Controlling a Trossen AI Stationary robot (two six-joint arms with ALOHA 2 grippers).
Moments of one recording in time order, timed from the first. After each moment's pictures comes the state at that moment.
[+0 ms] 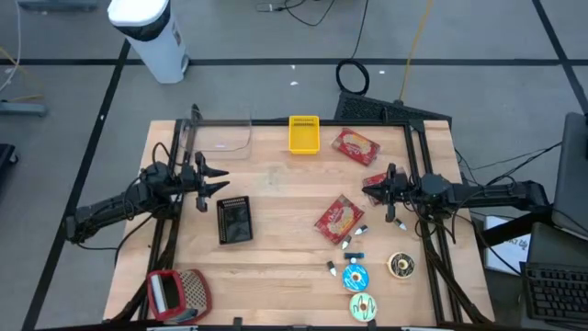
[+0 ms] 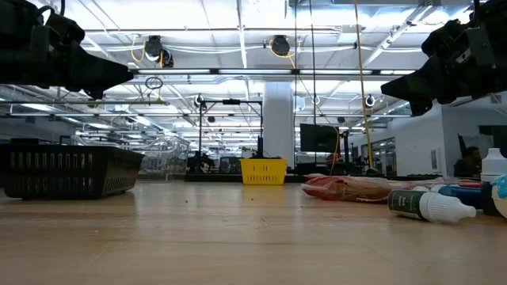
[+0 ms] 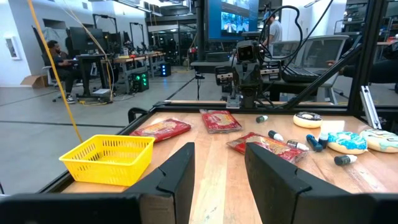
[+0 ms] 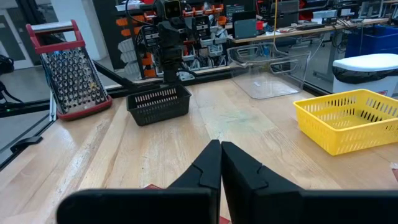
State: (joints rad) left arm 0.39 0.03 0.03 0.05 0.26 0.04; right arm -0.02 0.27 0.01 0.19 0.10 0.14
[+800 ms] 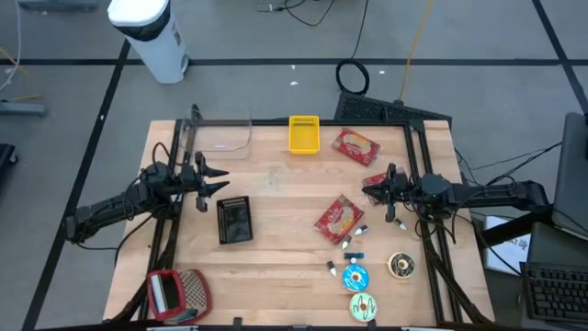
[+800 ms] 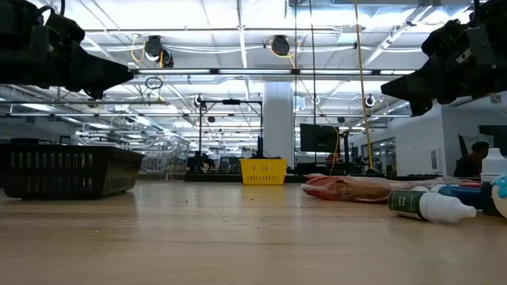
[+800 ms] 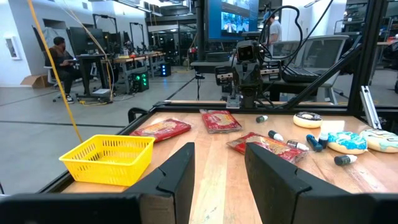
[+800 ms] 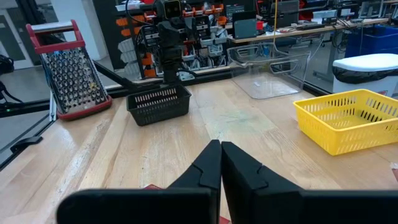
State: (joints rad) left arm 0.39 0.03 0.03 0.05 0.26 0.04; right arm -0.02 0.27 0.01 0.18 0.10 0.14
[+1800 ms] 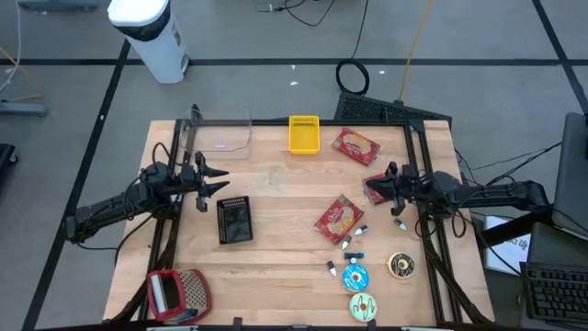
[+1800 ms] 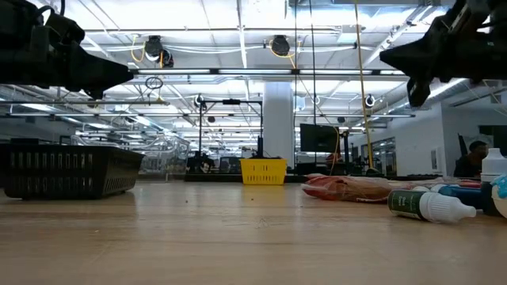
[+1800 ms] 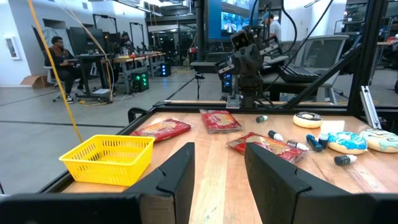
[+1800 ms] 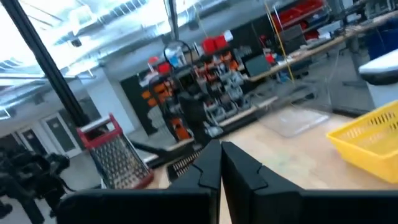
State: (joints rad) left arm 0.39 0.03 0.03 0.05 0.26 0.04; right arm -0.02 0.27 0.01 0.42 0.11 0.42
